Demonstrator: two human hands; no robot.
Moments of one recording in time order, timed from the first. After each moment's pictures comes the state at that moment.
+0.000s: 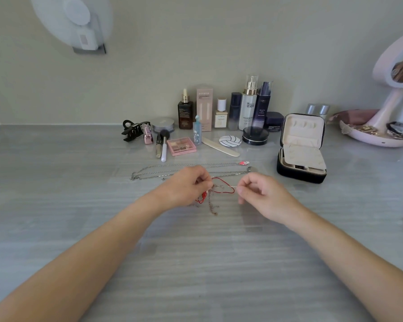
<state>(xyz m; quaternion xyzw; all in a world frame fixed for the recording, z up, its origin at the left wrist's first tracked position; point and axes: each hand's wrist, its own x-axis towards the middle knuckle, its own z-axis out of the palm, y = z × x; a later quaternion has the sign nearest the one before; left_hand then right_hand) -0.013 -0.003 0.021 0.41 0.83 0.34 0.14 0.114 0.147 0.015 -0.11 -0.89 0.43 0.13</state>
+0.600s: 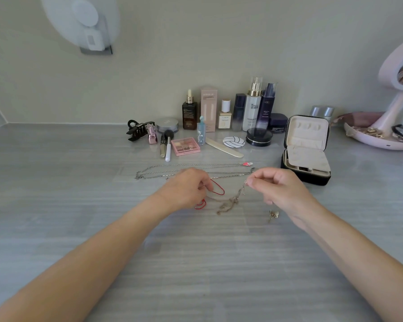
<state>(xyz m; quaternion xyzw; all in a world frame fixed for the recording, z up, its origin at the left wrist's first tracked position) -0.014 -0.006 0.019 0.41 0.88 0.22 0.08 0.120 0.146 0.032 -0.18 -0.79 0.56 0.17</state>
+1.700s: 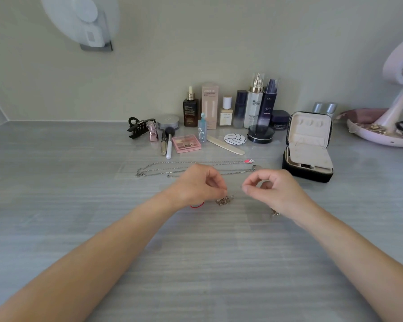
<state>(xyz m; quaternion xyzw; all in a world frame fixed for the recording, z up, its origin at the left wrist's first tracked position) 0.002 0.002 0.024 0.39 0.79 0.44 0.19 0.121 0.144 0.028 -0.13 -0.85 0.48 0.16</state>
